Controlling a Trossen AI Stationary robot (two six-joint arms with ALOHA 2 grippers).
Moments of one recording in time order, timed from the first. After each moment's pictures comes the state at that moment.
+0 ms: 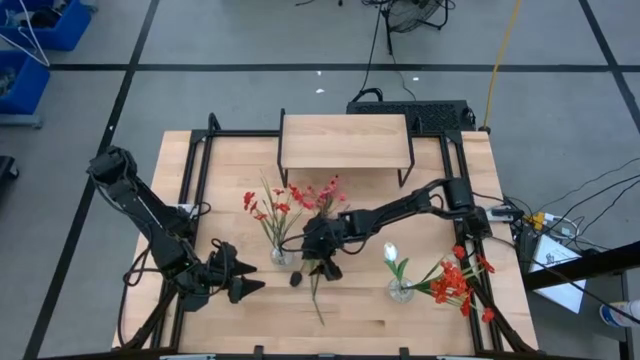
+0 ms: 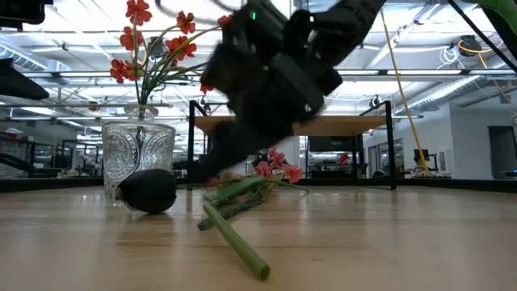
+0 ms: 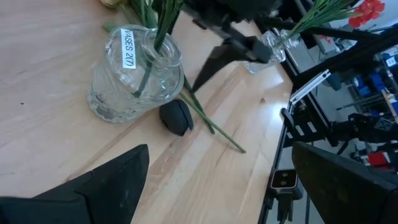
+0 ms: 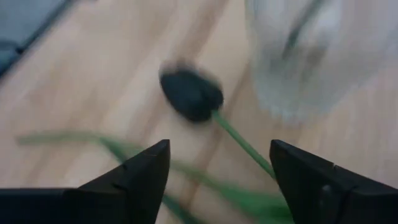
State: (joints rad) left arm -0.94 1.24 0.58 -0.11 -0.79 -1.56; right arm 0.10 2.11 1.29 0.02 -0.39 -0.11
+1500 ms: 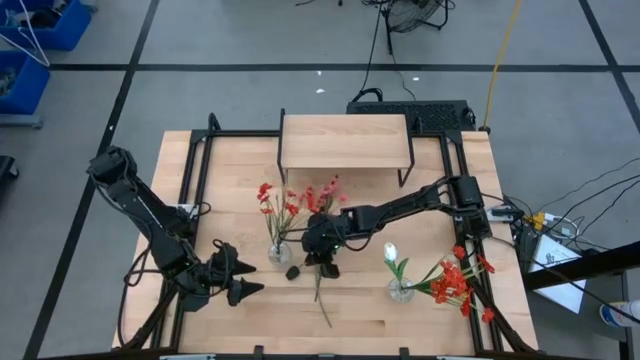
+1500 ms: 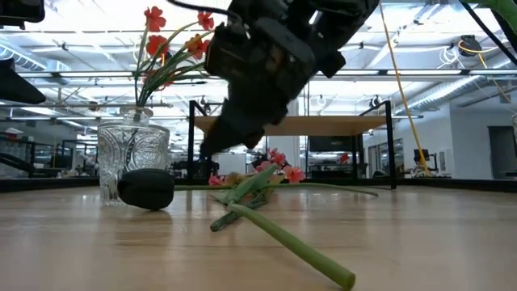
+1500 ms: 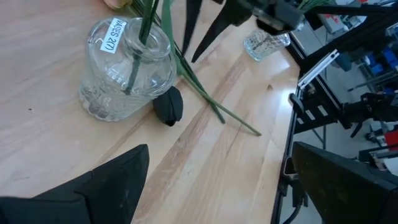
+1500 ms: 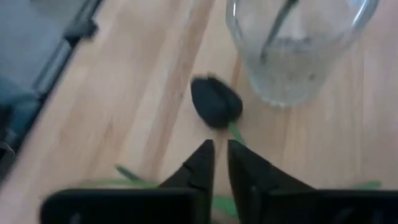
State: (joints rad) left arm -0.94 1.24 0.58 -0.13 -0.76 -1.49; right arm 0.10 2.03 1.30 -0.04 -0.37 0.08
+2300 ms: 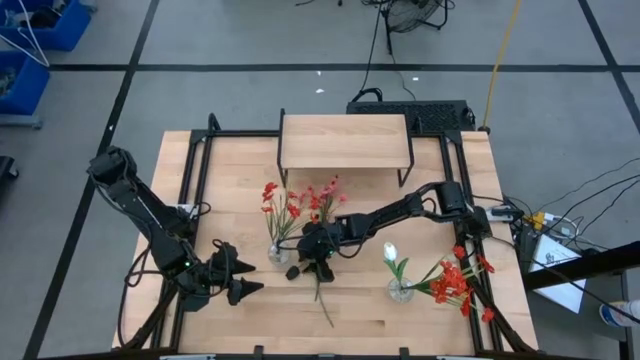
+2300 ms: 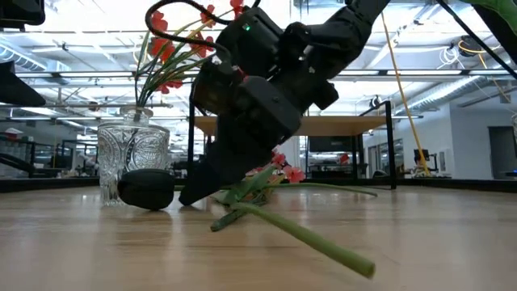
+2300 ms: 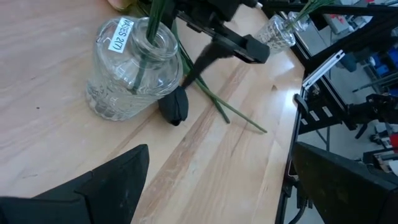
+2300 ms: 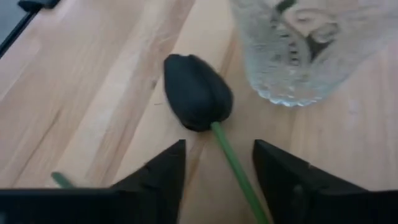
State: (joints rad) left arm -0.94 1.24 0.58 -0.15 -0.76 -1.50; right arm 0.12 2.19 1.31 0.05 -0.32 0.02
